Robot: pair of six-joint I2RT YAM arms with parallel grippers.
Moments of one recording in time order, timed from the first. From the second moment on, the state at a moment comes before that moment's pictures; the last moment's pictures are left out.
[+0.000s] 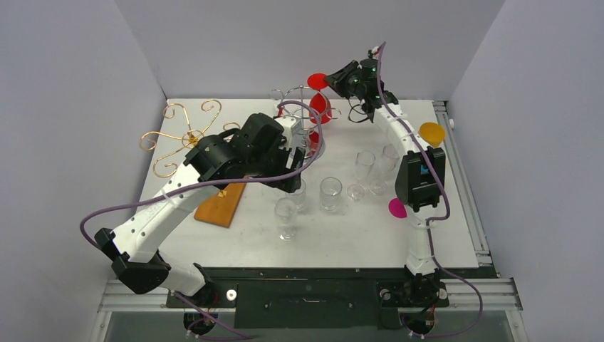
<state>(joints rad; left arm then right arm) -0.85 1.43 1.76 -1.18 -0.05 -0.40 0.27 2.23 2.09 -0.15 -0.23 0.99</state>
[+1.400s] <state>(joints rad) -0.78 1.42 1.77 -0.95 0.07 -0.49 0.16 2.06 1.90 0.21 -0.21 1.32</state>
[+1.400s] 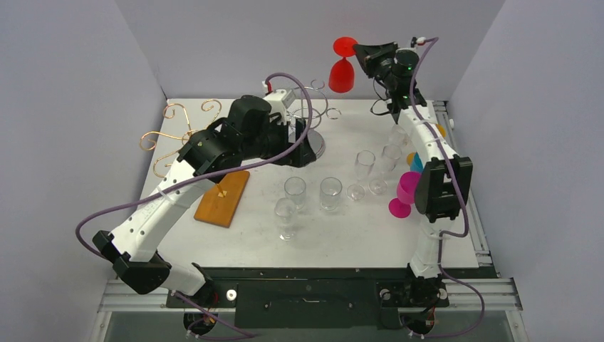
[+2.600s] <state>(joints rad) -0.68 1.52 1.41 0.35 0.22 -0.94 0.11 1.10 1.24 0.22 -0.30 1.75</state>
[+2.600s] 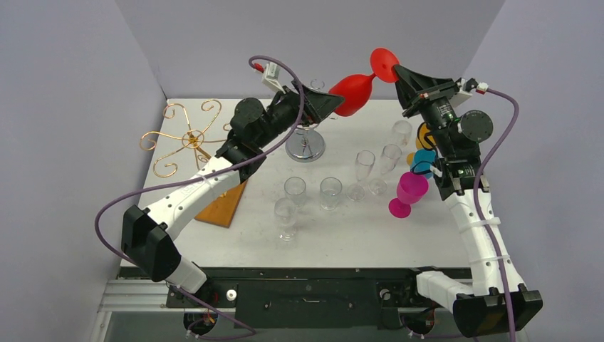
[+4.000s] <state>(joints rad) -1.08 1.41 1.90 -0.64 0.02 -0.53 -0.24 1.11 1.51 -0.45 -0.36 1.06</state>
